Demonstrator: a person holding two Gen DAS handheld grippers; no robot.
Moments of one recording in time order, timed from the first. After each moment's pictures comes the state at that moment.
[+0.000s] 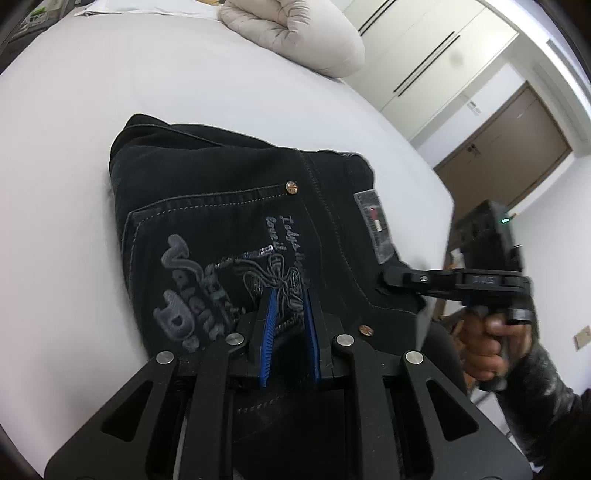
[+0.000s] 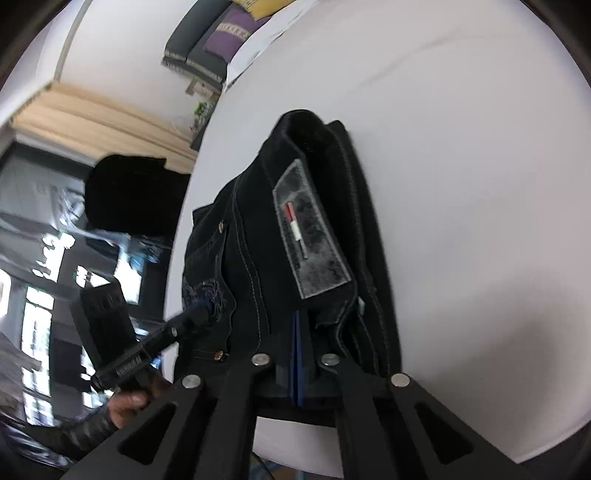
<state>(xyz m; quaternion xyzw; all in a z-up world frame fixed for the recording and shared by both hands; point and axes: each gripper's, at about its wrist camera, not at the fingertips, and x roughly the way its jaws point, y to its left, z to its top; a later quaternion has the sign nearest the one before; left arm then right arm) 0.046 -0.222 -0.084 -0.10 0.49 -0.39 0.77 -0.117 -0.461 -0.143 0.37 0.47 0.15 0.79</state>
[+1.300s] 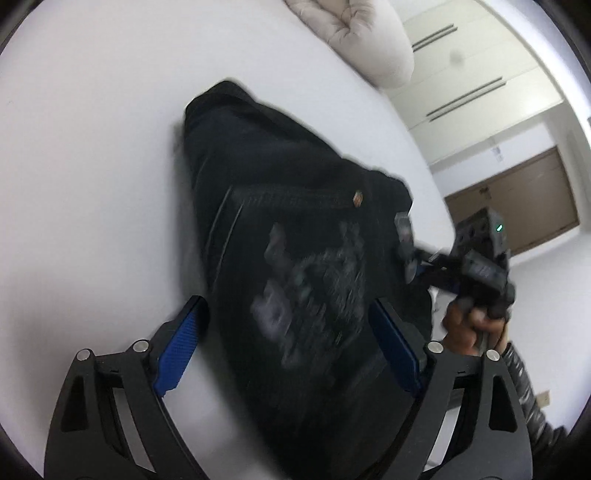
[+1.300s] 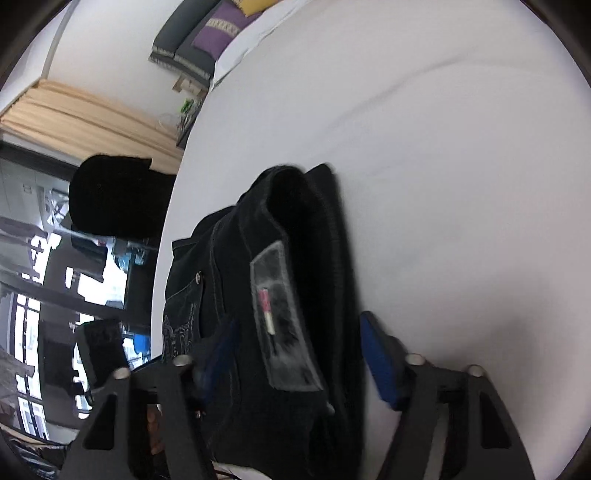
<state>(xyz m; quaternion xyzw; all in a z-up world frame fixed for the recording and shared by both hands) 0.107 -0.189 -0.116 -0.20 0.56 -0.34 0.73 -0.050 -0.458 -0.138 0.32 0.51 0.12 0.79</state>
